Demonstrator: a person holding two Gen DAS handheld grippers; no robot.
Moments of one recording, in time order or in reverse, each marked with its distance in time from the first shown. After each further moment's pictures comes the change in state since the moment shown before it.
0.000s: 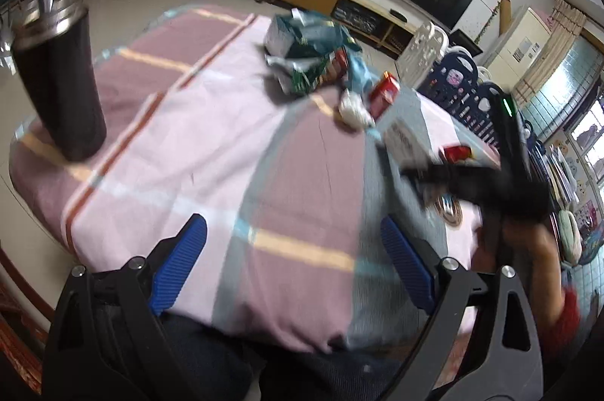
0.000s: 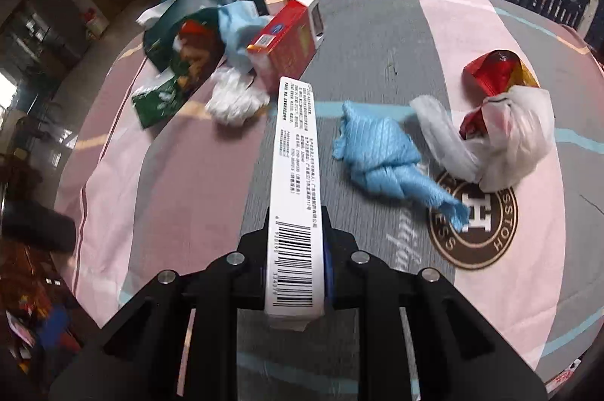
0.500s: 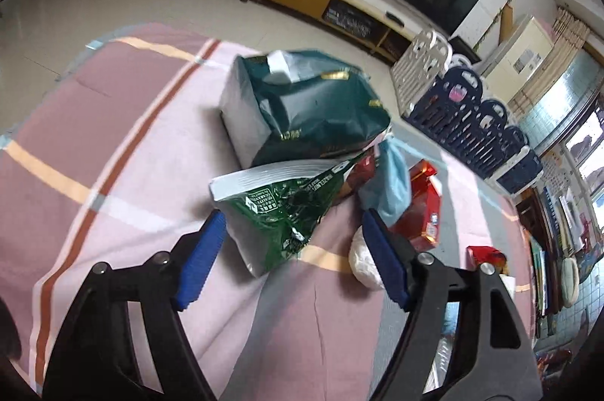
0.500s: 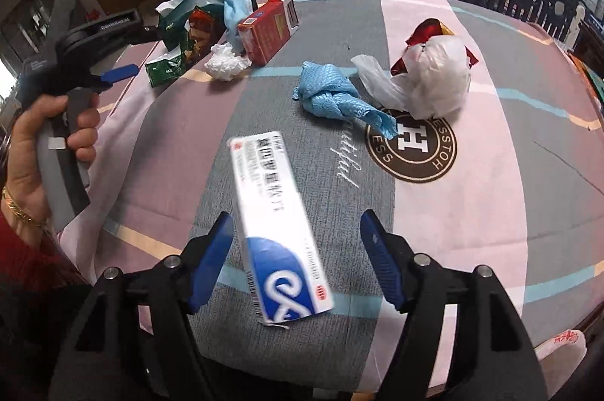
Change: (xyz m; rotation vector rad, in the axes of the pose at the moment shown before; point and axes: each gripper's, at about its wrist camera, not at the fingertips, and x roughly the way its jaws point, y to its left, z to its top) left arm 0.171 -0.017 0.141 0.001 0.053 -0.058; right arm -0.043 -0.028 -0.071 -0.002 -0.080 -0.029
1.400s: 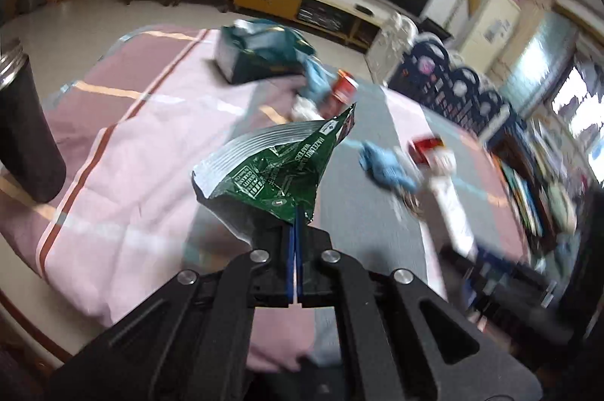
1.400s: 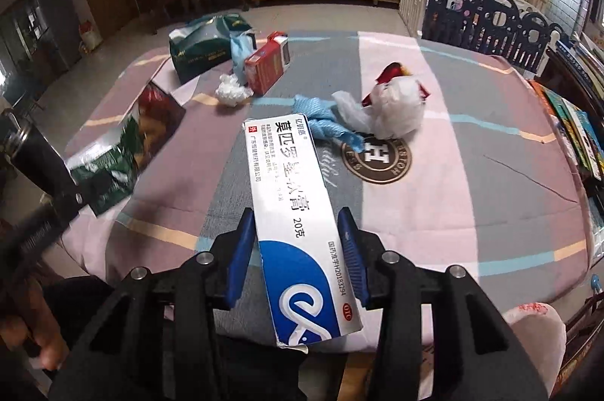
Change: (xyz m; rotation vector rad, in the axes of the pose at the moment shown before) left arm -0.168 -0.048 -0.167 0.156 -0.045 -0.033; right arm -0.074 0.016 -0.028 -0.037 -0.151 -0.115
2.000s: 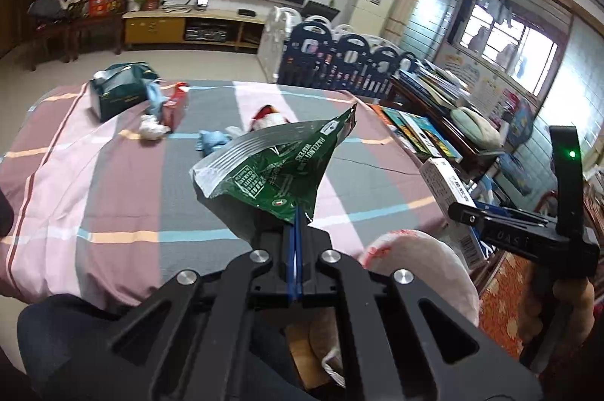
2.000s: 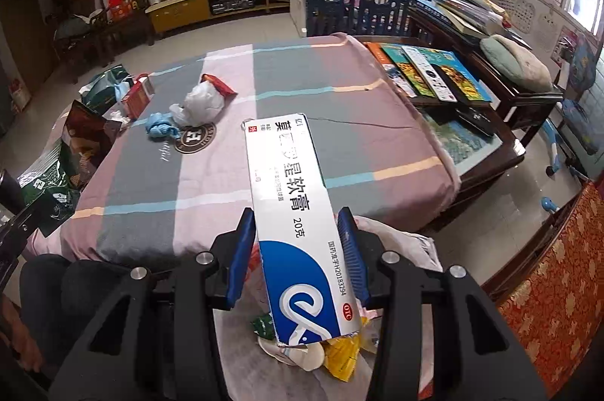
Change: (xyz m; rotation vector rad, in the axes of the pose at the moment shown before) left arm -0.085 -0.143 -0.059 0.299 -0.027 -0.293; right arm -0.145 -0.147 -0.077 0.235 -0.031 -0.270
